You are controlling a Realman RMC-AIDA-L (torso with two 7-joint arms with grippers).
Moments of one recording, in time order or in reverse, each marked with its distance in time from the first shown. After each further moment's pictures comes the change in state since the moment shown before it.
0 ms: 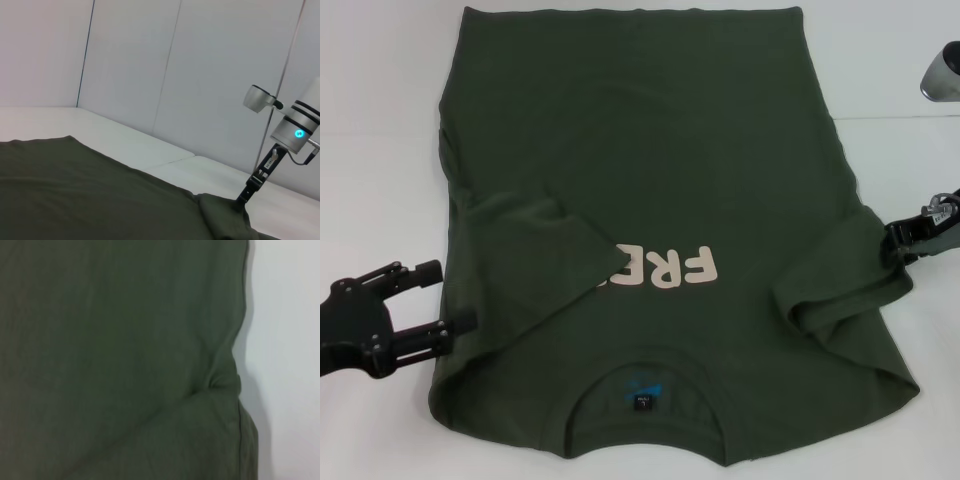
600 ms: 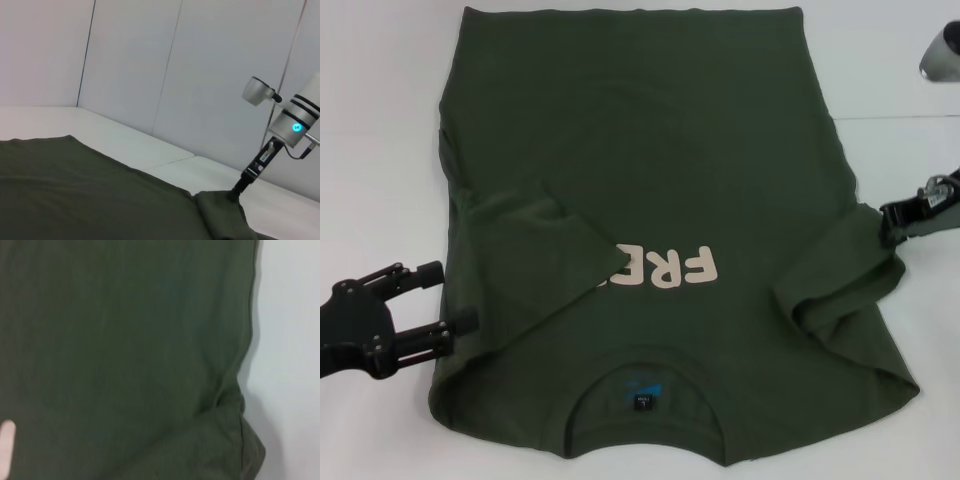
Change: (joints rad) left arm 0.000 0.000 0.000 -0.007 0.000 -0.002 0.000; right arm 0.008 0.001 0.011 -0.035 0.023 -0.005 -0.008
